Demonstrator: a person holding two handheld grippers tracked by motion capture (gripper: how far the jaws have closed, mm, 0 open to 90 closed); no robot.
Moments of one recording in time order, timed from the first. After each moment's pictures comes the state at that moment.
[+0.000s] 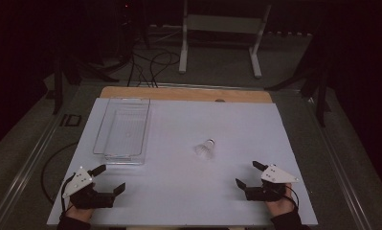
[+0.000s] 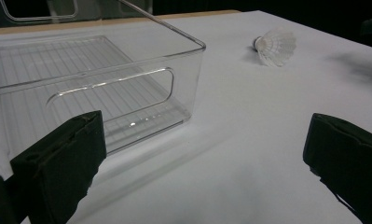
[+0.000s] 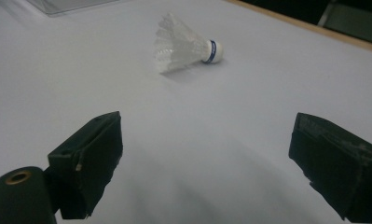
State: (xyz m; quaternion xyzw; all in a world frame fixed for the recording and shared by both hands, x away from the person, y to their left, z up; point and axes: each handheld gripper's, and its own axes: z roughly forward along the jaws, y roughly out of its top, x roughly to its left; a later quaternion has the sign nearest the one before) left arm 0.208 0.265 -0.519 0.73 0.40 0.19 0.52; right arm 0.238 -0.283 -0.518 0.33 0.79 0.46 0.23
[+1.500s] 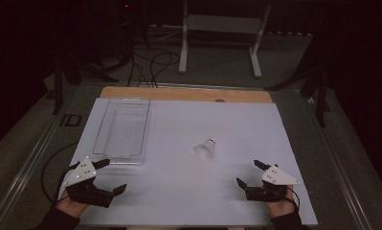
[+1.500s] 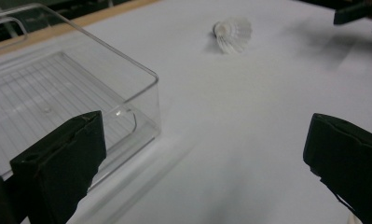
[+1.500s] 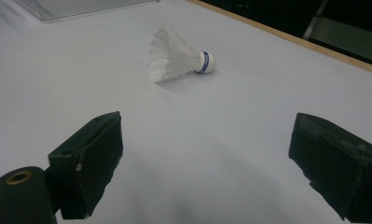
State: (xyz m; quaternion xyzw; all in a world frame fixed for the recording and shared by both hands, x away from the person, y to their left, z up) left arm 0.217 0.253 -0.462 0.81 0.31 0.15 0.46; right arm 0.233 -0.282 -0.511 0.33 0.79 0.46 0.25
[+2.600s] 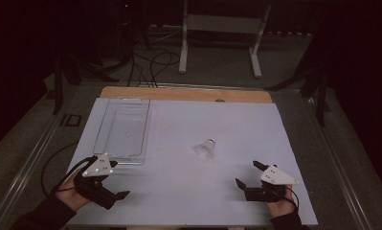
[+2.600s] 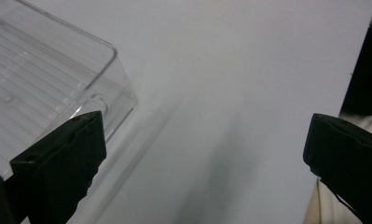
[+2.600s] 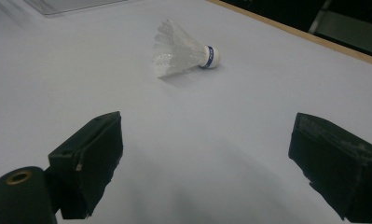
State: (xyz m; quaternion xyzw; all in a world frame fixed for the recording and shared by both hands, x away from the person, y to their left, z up) left arm 0.234 0.227 -0.440 0.91 0.24 0.08 0.33; right arm 0.234 -0.280 -0.513 0.33 0.79 0.45 0.24
